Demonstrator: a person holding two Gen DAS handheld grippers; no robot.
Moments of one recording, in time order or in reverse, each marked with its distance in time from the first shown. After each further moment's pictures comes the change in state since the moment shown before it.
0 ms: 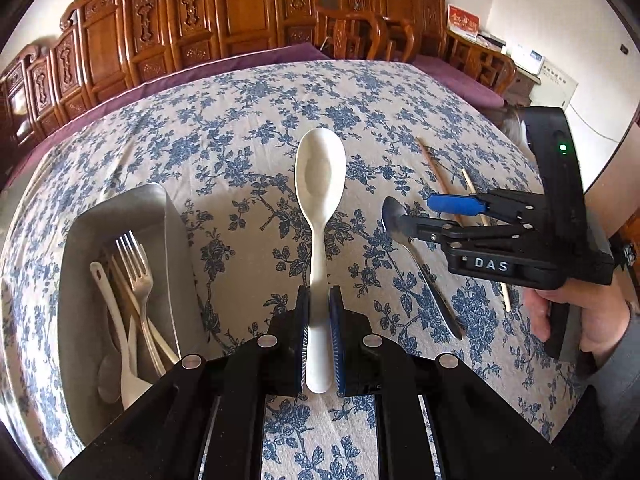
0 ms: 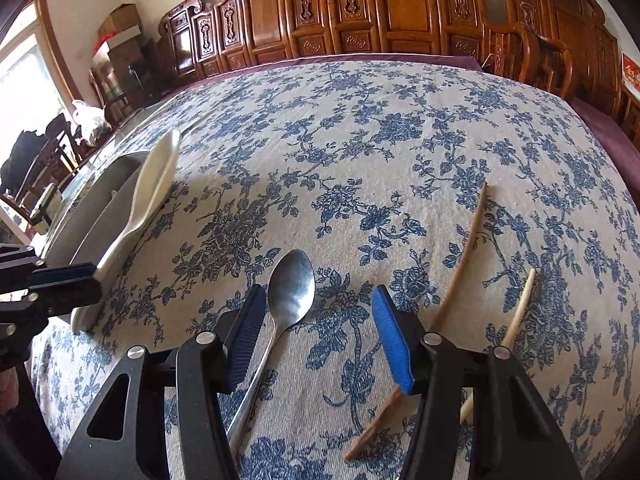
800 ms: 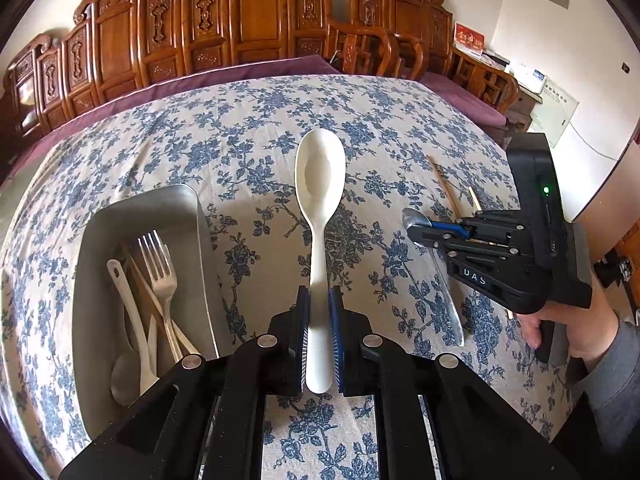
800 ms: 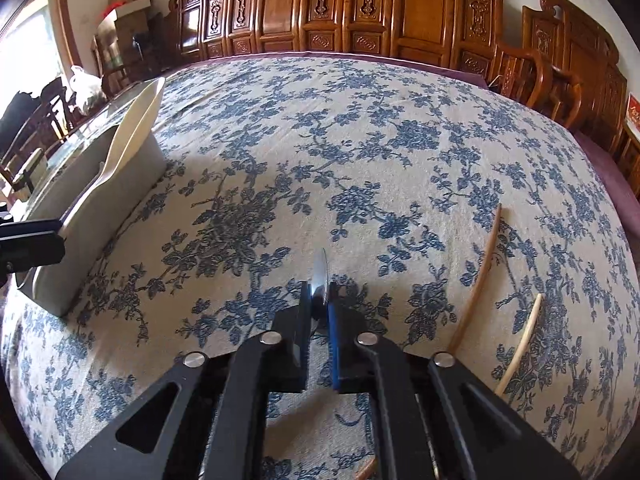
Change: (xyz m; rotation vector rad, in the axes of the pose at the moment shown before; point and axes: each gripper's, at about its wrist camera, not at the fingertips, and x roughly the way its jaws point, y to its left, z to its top) left arm -0.012 0.024 -0.002 -0.036 -0.047 -0.008; right arm 0.014 0.021 0.002 -0.111 0.016 -0.081
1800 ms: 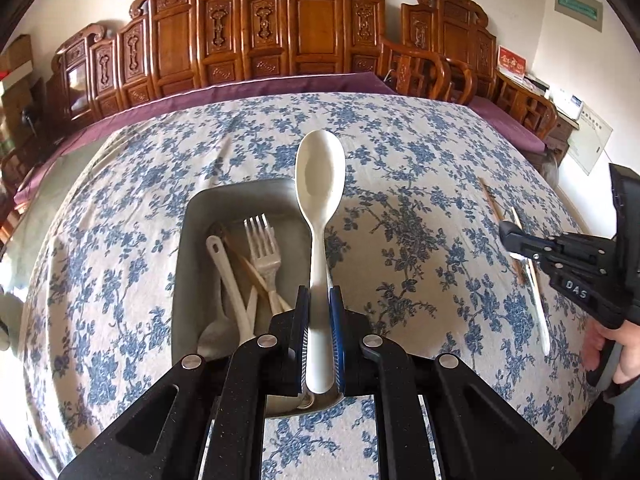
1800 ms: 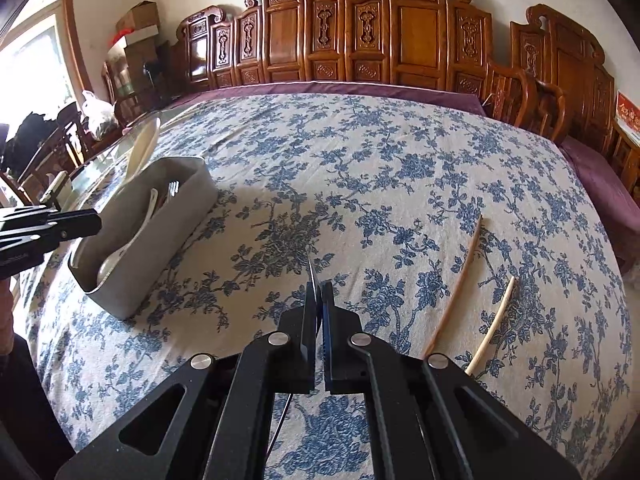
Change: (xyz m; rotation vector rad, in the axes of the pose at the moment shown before) left arm -0.048 0.050 -0.024 -0.096 -0.047 0.140; right arm -0.075 0.029 -0.011 0.034 -0.101 0.028
